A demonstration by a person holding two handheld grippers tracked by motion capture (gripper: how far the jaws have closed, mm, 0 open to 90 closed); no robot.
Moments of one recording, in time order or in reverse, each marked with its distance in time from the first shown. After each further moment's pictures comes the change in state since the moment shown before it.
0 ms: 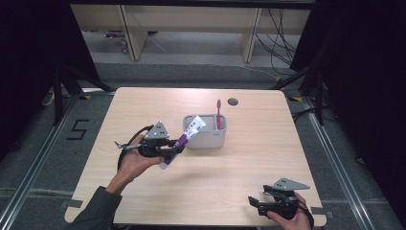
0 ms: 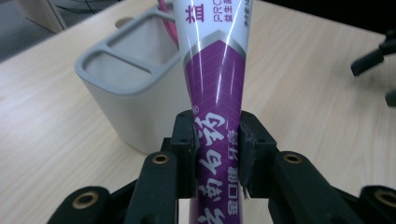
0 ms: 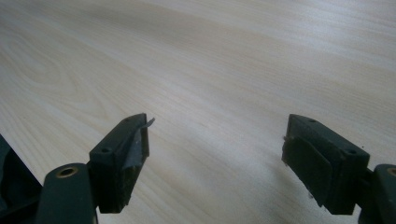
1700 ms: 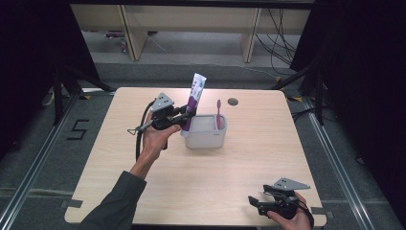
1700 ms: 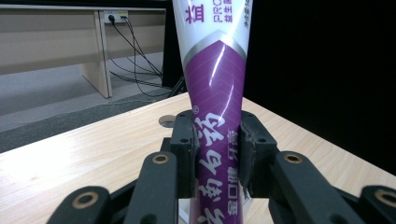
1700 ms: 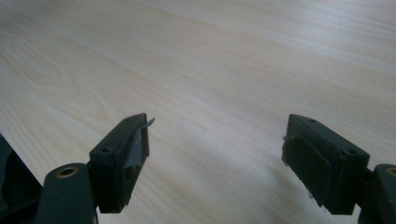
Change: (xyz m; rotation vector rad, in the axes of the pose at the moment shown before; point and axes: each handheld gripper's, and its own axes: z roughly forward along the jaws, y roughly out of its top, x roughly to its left) left arm 0.026 0.058 0.032 -0.334 0.139 -0.196; right arm 0.001 0.000 0.000 -0.009 0.022 0.013
